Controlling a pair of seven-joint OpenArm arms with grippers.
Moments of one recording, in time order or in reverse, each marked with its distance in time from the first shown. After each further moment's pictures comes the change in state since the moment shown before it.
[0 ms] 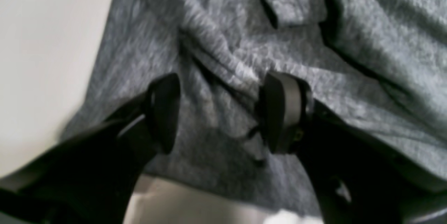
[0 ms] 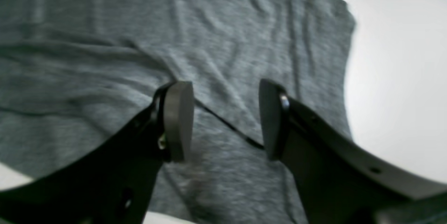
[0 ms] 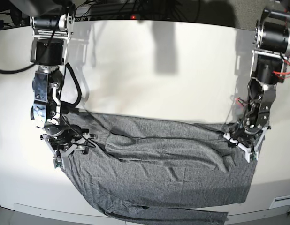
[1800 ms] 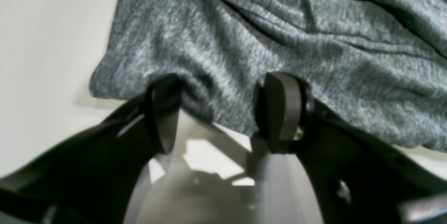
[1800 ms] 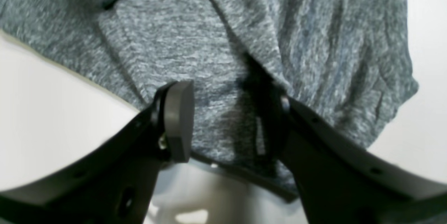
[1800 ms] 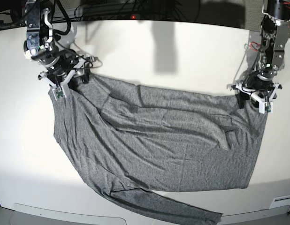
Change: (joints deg) left arm 31.4 -8.3 -4.9 25.9 -2.7 -7.9 -4.6; right arm -34.6 6.6 0.2 21.8 5.2 3.5 -3.5
